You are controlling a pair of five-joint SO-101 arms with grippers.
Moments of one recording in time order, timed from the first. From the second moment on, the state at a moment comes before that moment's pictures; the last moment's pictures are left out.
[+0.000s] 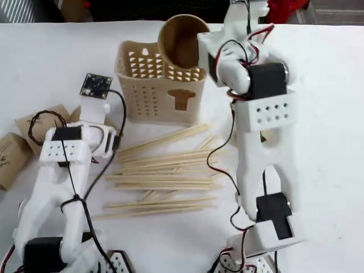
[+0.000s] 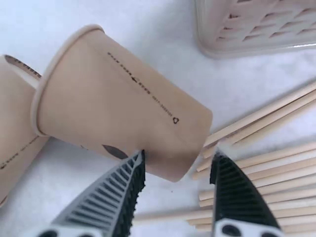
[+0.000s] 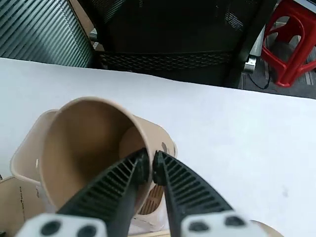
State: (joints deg) left arm -9.5 -21.2 45.1 52.4 -12.5; right arm -16.7 2.9 -38.8 78.4 -0.9
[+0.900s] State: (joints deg) left arm -9.5 -21.2 45.5 52.4 -12.5; right arm -17.3 9.5 -38.9 78.5 -3.9
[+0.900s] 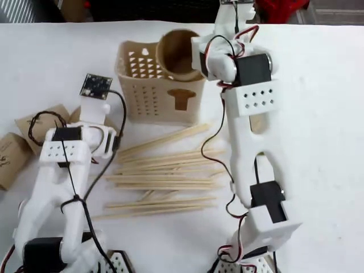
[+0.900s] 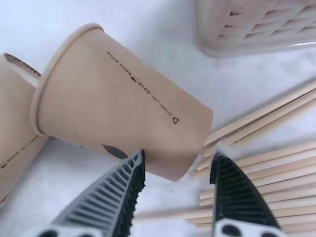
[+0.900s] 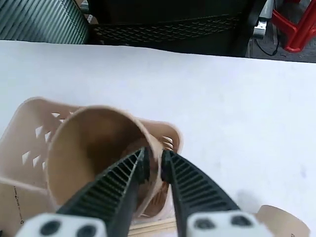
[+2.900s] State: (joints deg) left arm -9.7 -21.5 46.1 52.4 -12.6; right arm 6.2 -39.1 63.5 30.2 65.4
